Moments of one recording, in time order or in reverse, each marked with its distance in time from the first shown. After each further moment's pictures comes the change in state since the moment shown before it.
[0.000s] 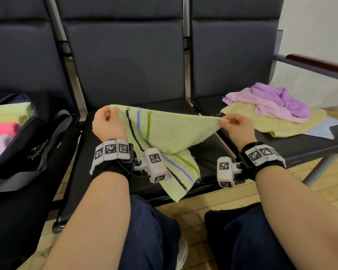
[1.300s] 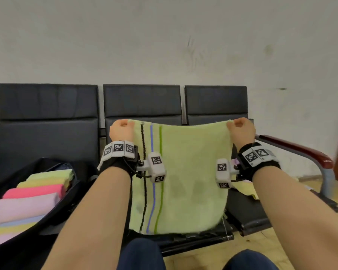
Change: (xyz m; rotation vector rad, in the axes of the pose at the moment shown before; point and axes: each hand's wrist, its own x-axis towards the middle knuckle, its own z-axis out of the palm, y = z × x) left_hand 0.009 0.219 -0.038 0.061 -0.177 0.175; right_hand -0.009 -0.230 -0.101 0.022 0.326 -0.193
